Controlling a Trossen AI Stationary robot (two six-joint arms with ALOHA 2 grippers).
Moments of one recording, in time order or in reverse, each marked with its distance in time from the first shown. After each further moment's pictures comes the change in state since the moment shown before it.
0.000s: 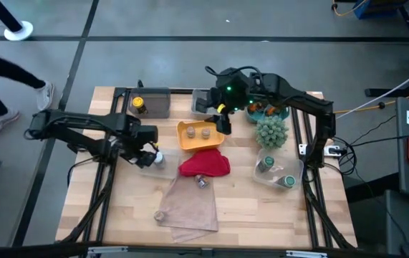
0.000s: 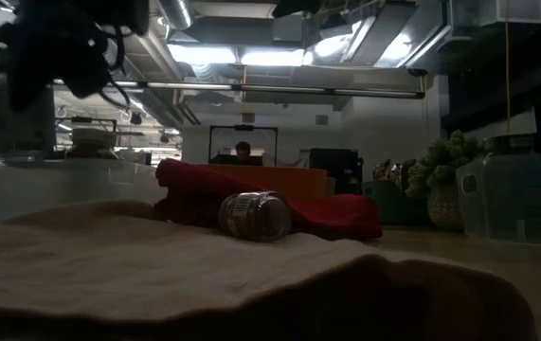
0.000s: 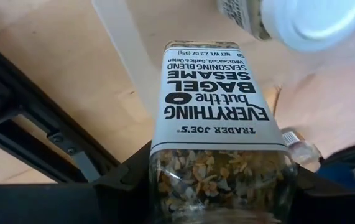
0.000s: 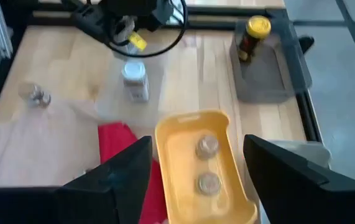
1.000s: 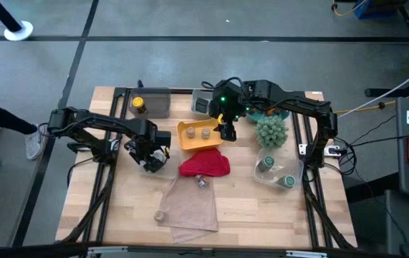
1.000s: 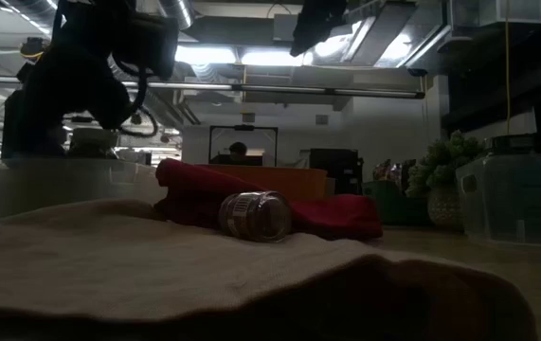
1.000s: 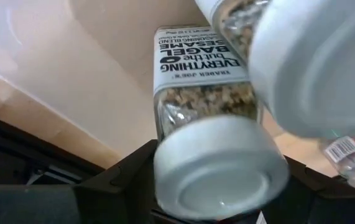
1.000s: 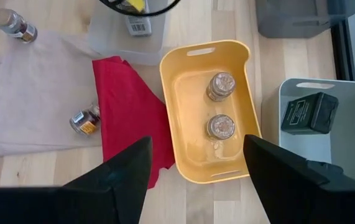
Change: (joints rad) left arm 0.019 0.274 0.000 0.070 -0.010 0.321; right arm 0.001 -0.021 -0.169 -0.087 0.009 -0.018
